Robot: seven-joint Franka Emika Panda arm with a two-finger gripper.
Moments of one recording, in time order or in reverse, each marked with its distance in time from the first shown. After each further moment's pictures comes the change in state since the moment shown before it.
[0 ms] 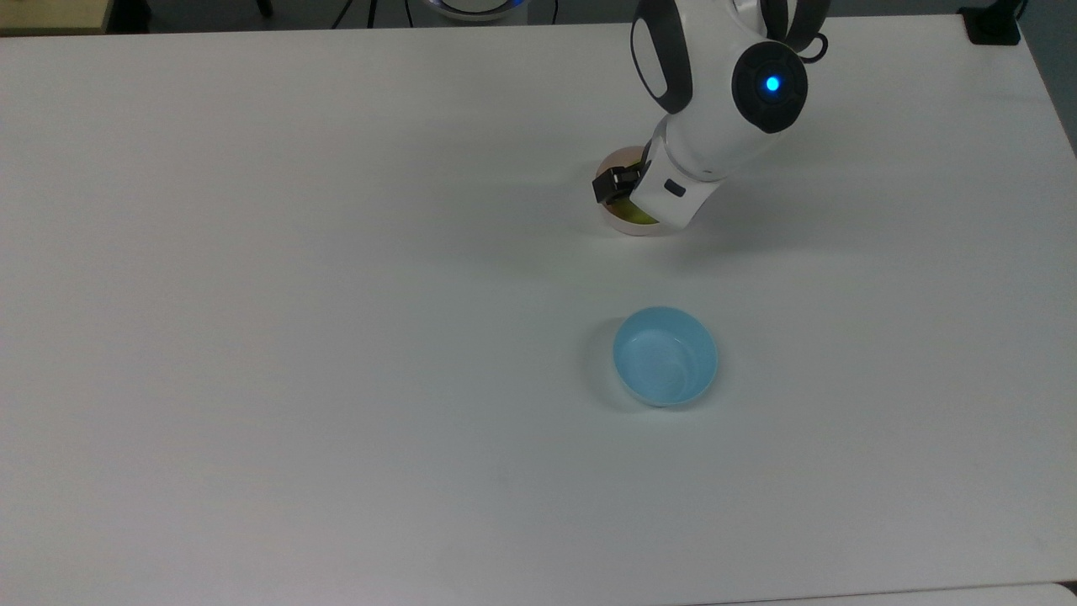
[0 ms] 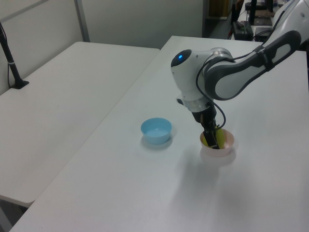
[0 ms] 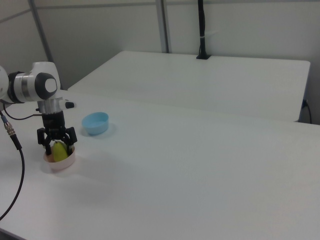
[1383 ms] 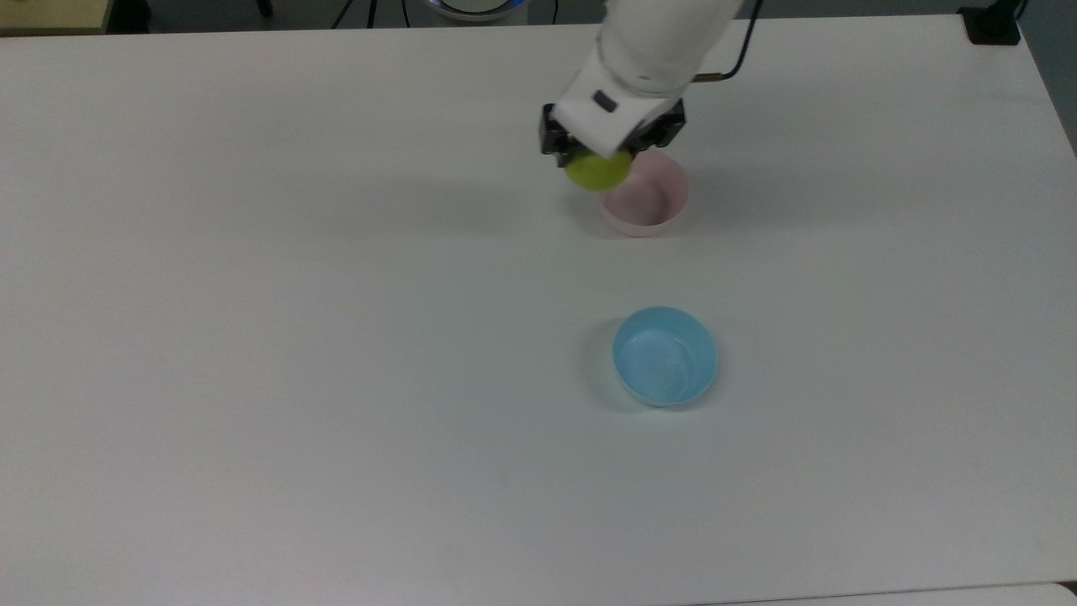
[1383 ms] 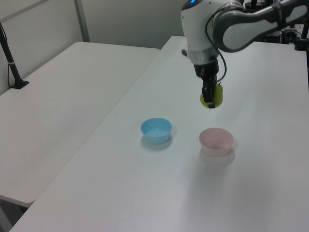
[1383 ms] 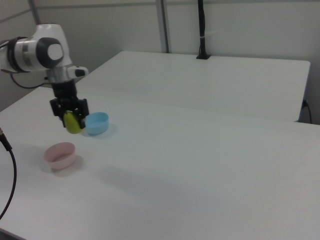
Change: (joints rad) arm -0.110 -0.195 -0.020 0.023 -0.042 -0.072 0.036
